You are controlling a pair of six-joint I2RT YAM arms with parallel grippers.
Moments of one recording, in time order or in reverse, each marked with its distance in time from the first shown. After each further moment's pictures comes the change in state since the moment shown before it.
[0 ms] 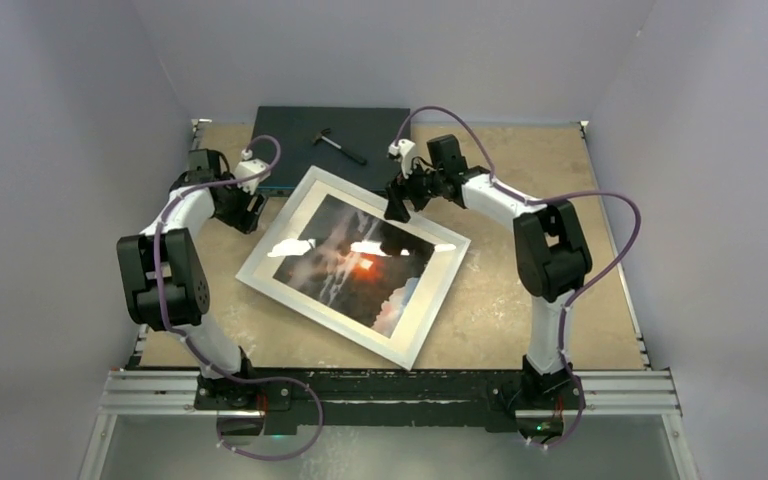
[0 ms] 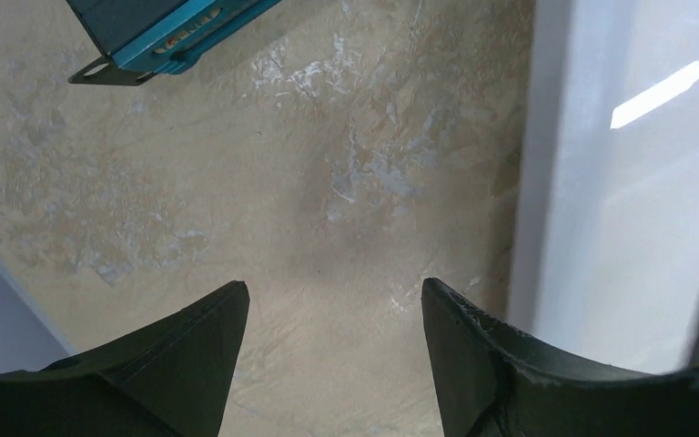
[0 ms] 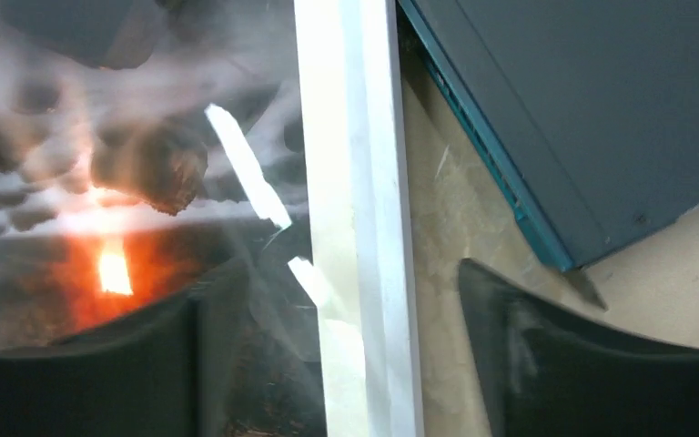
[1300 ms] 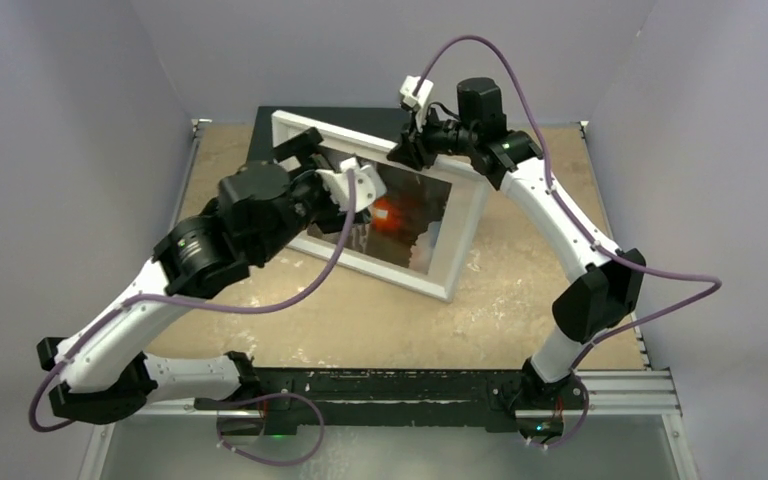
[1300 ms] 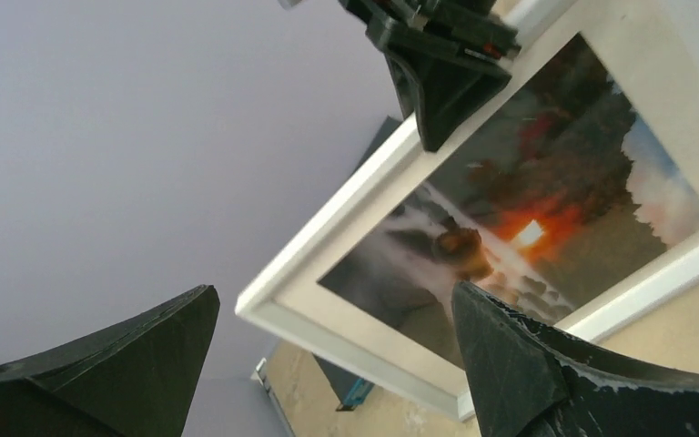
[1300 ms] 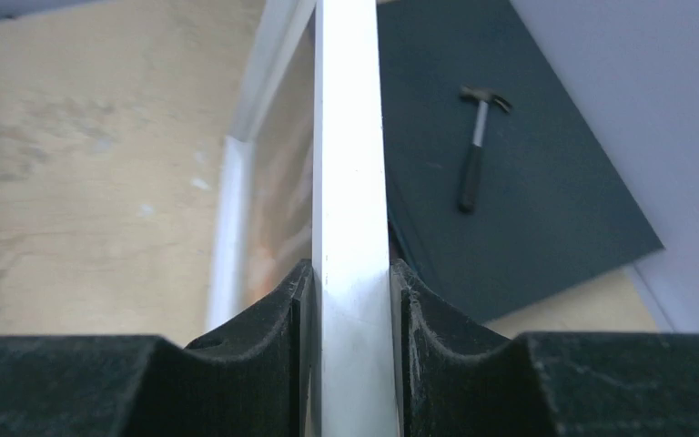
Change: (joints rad) left arm -1.191 -0.600 0.404 -0.118 -0.686 0.047; right arm 0.047 -0.309 0.297 -0.253 -0.074 -0.055
